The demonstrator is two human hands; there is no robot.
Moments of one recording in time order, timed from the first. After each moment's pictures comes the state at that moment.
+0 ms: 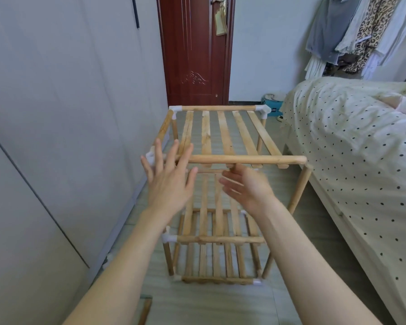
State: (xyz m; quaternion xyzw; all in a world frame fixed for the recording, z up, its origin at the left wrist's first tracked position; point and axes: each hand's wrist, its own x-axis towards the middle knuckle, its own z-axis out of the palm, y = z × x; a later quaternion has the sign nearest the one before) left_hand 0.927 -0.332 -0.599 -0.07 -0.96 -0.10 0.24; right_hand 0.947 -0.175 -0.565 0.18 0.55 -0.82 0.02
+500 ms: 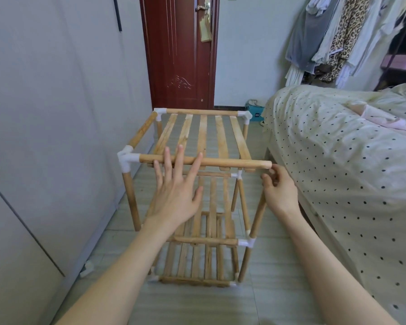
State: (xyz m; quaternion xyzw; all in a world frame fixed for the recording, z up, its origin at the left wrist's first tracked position) left_hand 0.927 -0.289 -0.622 -0.16 -0.95 -0.07 0.25; right_hand 0.960 -0.072 -0.596 0.12 0.84 -0.47 -0.23
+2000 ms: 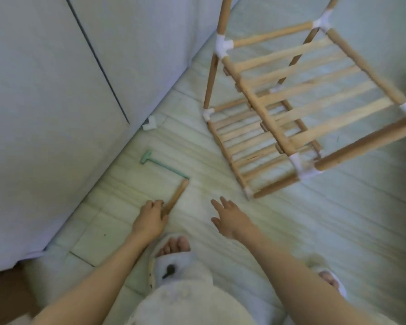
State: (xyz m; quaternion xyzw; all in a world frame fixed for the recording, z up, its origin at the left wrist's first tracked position) left_hand 1.072 -0.480 -0.989 0.24 -0.90 -0.28 -0.24; right_hand 0.985 -0.276 -0.944 -0.22 0.88 -0.03 0.41
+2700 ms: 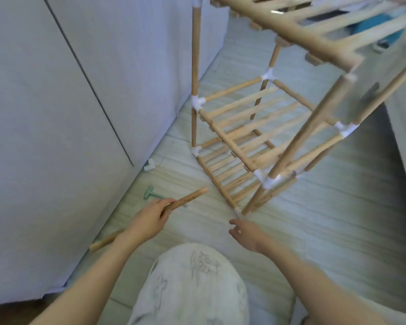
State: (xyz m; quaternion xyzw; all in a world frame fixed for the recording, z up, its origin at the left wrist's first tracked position) left_hand 1.050 -0.490 -0.851 0.06 -0.94 -0.32 -0.12; right_hand 0.997 -0.226 -0.860 -0.13 0.90 -0.14 0.40
